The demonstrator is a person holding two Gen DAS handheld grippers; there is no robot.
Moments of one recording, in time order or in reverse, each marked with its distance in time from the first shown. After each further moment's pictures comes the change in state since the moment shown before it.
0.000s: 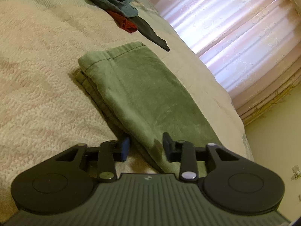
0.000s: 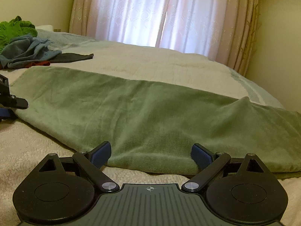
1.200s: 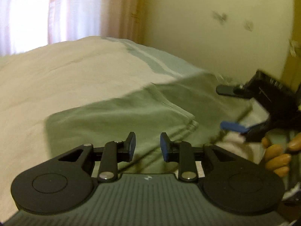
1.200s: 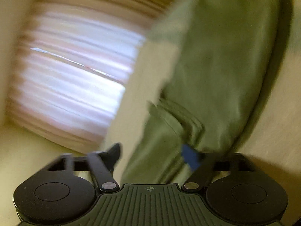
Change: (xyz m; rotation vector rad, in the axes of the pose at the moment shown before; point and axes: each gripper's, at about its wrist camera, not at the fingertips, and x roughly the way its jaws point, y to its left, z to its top) left arm 0.020 -0.255 -0.123 1.010 0.238 -0.418; right arm -0.015 -0.307 -0.026 1.330 0.034 0.360
